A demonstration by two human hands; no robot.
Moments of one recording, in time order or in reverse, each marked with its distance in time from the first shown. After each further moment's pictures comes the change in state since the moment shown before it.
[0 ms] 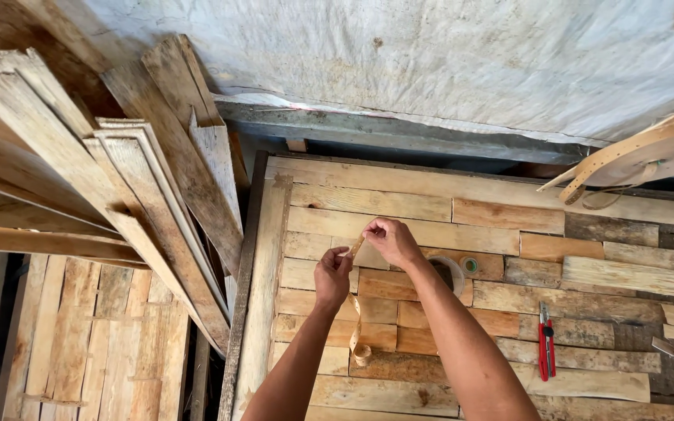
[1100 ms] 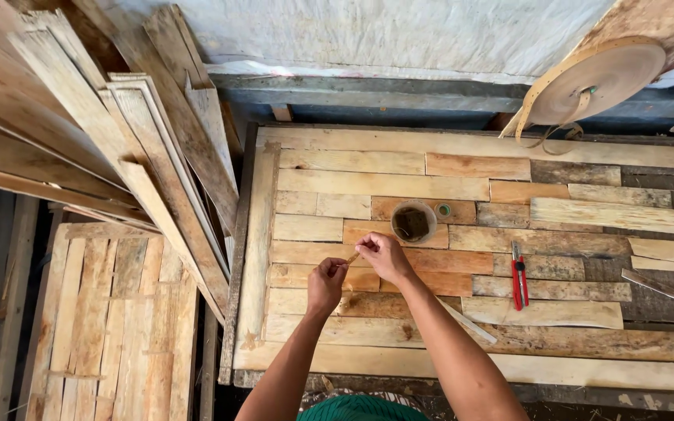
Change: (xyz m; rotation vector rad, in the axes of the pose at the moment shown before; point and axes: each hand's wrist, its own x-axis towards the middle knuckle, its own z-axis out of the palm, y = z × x) left_hand -0.163 -0.002 -0.025 0.257 -0.073 0.028; right_hand -0.176 0.029 0.037 0.241 0.026 0.038
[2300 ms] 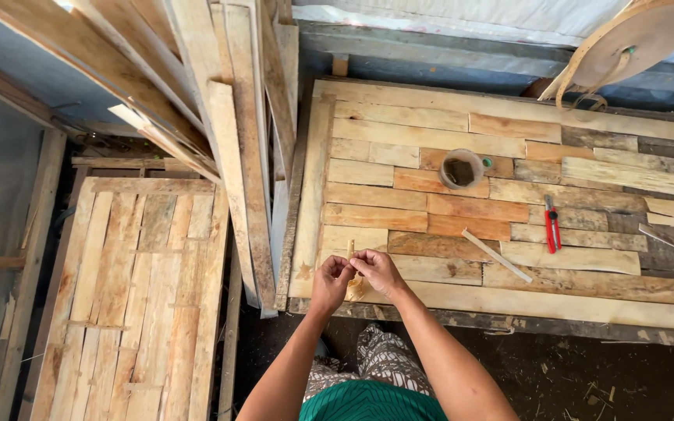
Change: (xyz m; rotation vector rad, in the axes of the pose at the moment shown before) left_hand -0.133 -0.108 -0.149 -0.370 -0.118 0.053; right_hand -0.145 0.006 0.216 0.453 -0.091 0.090
